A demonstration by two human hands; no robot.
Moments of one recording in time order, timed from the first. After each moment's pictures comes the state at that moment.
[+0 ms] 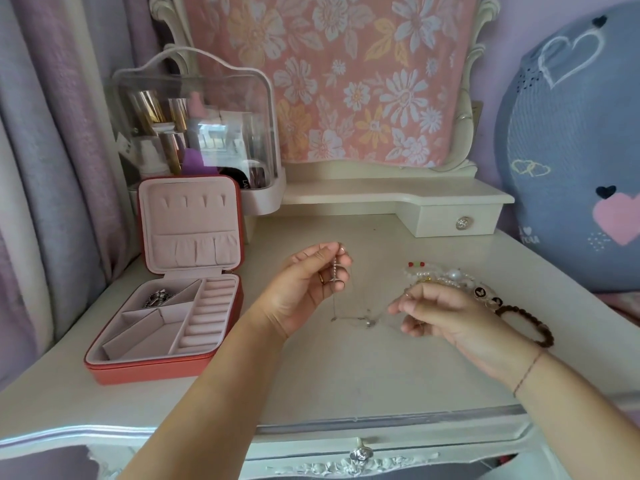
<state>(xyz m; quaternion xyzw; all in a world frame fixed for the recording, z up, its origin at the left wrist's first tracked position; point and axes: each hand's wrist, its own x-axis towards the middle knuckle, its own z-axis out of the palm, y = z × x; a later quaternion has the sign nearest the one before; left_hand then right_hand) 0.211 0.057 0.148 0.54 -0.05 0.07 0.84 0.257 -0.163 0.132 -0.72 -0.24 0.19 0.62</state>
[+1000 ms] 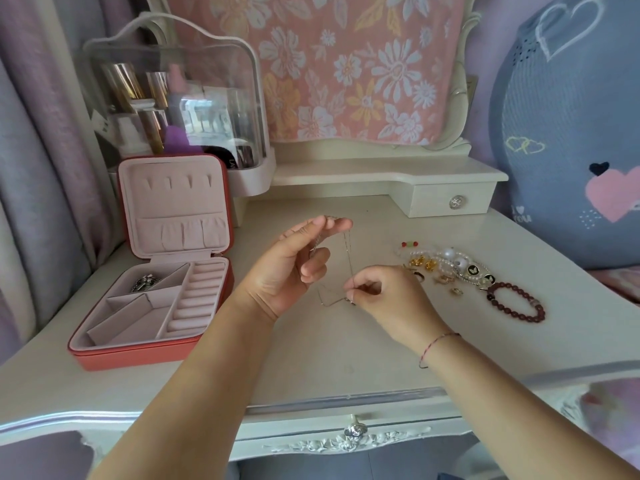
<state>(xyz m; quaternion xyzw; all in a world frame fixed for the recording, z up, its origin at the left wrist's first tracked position) 0.206 0.059 0.152 0.52 -0.07 0.04 0.85 0.245 -0.101 0.115 -0.85 -0.27 -0.02 0.45</state>
